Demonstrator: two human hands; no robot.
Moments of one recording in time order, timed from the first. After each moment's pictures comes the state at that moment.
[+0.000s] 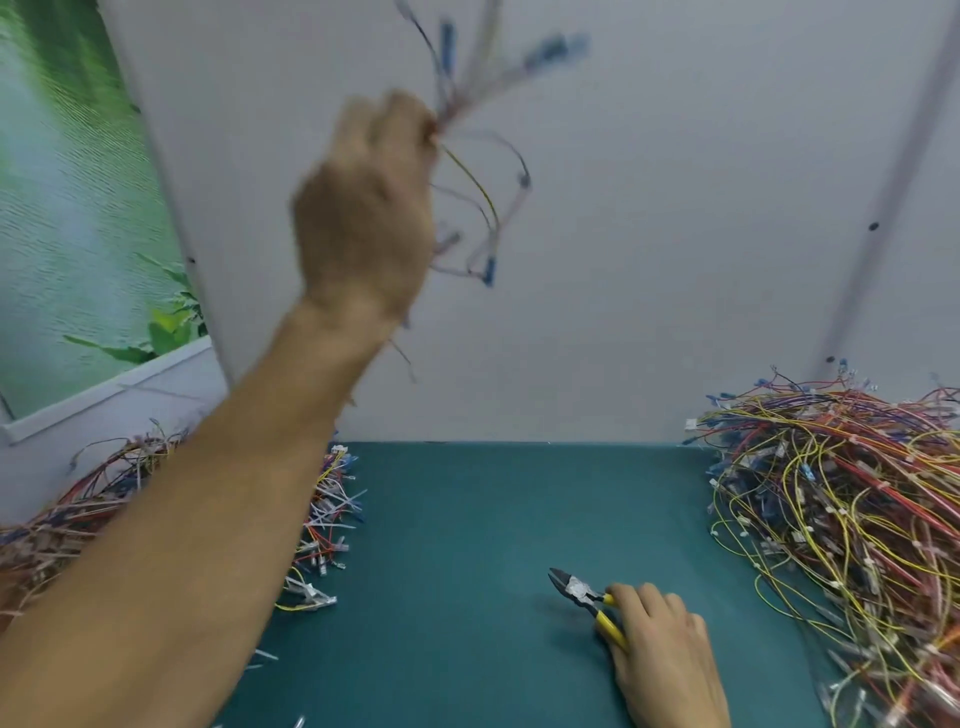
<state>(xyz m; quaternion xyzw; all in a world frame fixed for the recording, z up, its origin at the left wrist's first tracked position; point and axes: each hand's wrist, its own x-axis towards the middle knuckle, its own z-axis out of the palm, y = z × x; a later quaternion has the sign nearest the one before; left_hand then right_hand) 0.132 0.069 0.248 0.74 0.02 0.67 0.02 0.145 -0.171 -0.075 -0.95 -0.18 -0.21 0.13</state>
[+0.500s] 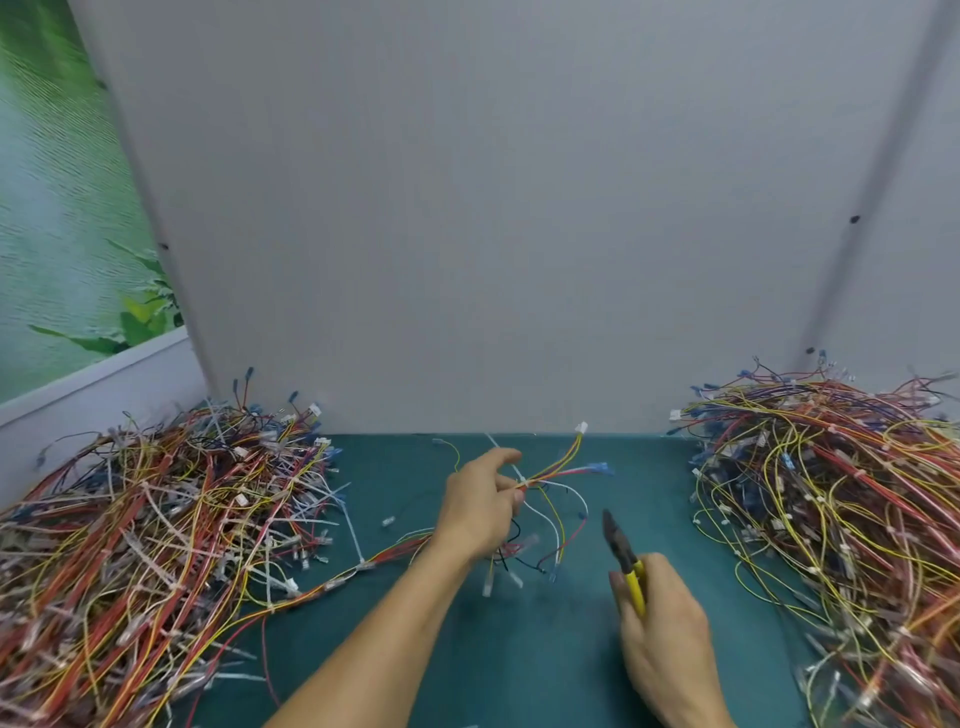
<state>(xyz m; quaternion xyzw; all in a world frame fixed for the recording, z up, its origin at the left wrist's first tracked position) 0.171 0.016 0.017 0.88 0.09 0.12 0.46 0.135 -0.174 -0.046 -0.91 -0.03 -0.12 0.41</state>
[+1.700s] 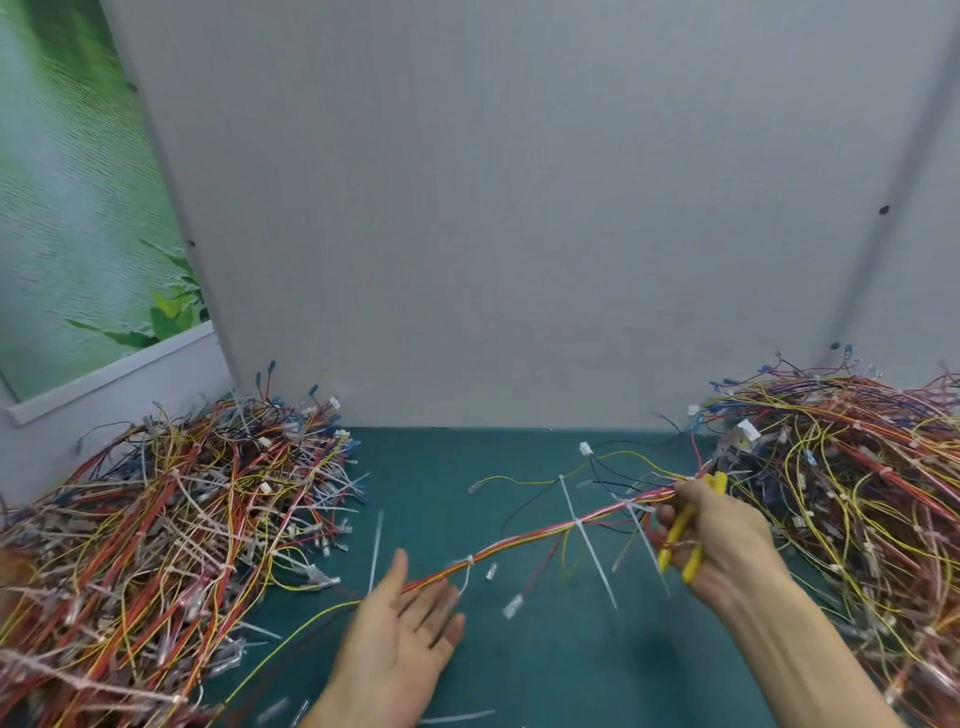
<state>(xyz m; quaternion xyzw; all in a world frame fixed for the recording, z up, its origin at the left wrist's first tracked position) 0.054 0.040 -0.011 0.29 0.34 0.06 0.89 0.190 -0.183 0.024 -0.50 0.15 0.05 0.85</state>
